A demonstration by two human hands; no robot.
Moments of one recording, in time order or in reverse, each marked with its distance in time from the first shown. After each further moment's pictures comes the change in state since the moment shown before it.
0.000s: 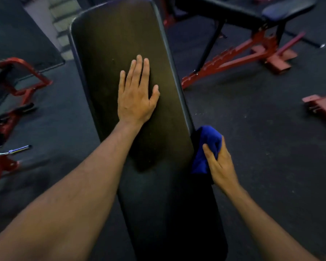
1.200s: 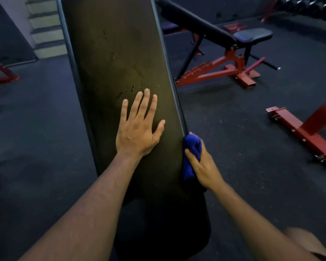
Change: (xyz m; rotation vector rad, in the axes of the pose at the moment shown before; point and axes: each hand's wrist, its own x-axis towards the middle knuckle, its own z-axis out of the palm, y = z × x) left_hand -0.151 0.031 0.032 0.049 0.023 0.108; right_hand -0.060 0.037 0.005 -0.183 -0.168 0.044
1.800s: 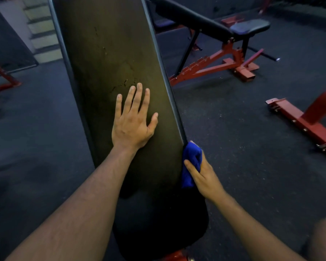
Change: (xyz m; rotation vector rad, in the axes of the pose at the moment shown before) left_hand -0.003 0.004 -0.007 0.013 -0.041 -0.005; right_hand -0.054 0.032 0.004 0.042 -0.004 0.007
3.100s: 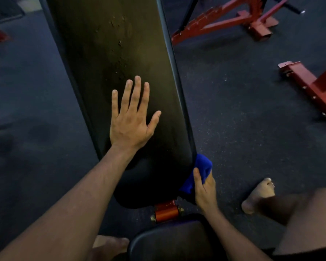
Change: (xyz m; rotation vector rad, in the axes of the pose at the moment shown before) left_hand -0.113 0.042 -0.006 0.012 -0.103 -0.003; right_hand -0.144 0.073 0.039 0.154 0.248 0.329
